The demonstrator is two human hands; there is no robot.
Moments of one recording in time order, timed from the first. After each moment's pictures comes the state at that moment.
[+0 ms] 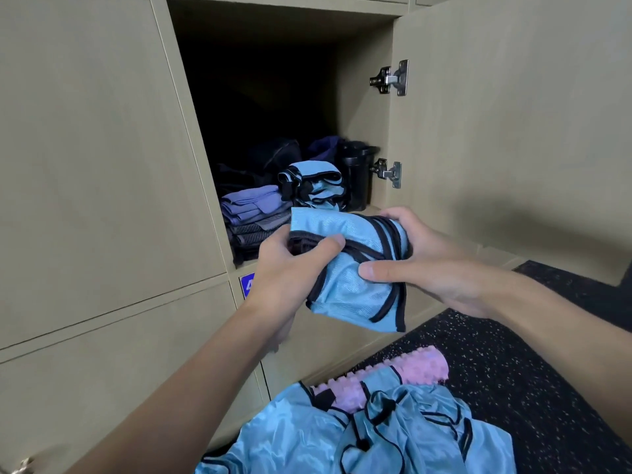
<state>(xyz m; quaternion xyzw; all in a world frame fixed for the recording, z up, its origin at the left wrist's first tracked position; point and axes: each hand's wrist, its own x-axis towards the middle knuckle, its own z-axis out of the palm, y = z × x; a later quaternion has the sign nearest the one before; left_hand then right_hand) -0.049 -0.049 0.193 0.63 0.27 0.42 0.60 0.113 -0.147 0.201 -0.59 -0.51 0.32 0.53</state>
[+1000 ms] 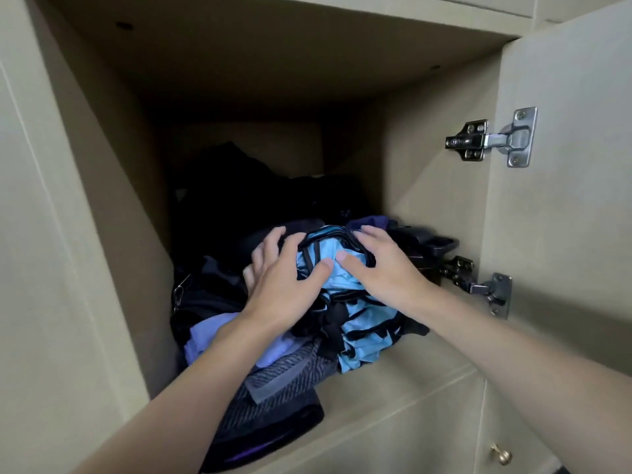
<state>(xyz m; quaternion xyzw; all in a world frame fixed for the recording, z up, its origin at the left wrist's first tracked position) 0.089 0.258 0.223 0.82 0.41 0.38 0.11 0.251 0.200 0.224 -0.65 -0.60 0.04 0.46</state>
